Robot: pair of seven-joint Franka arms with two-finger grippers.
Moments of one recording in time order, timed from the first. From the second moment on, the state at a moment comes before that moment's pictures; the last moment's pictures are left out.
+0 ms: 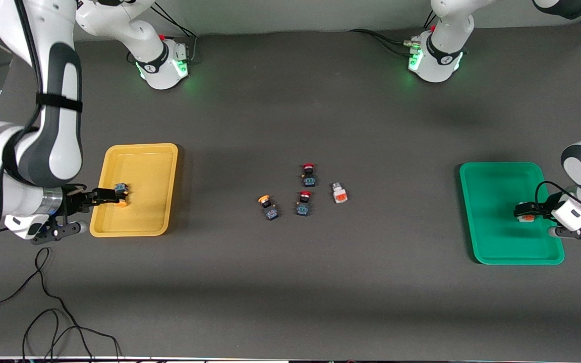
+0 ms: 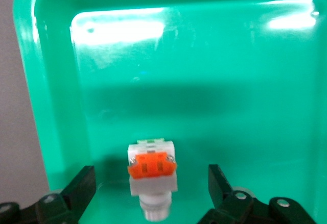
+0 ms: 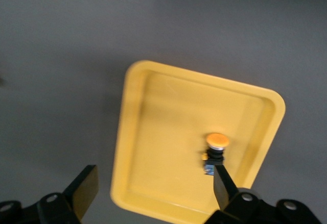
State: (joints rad) left arm 0.35 0.57 -0.01 -1.84 -0.07 2.34 0.47; right arm 0.74 0.51 -0.91 -1.61 0.46 1.70 -0.47
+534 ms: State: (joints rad) left arm 0.28 0.39 -0.05 -1.57 -0.08 1.73 0.37; right arm 1.06 0.57 -0.86 -1.47 0.45 1.73 -0.14
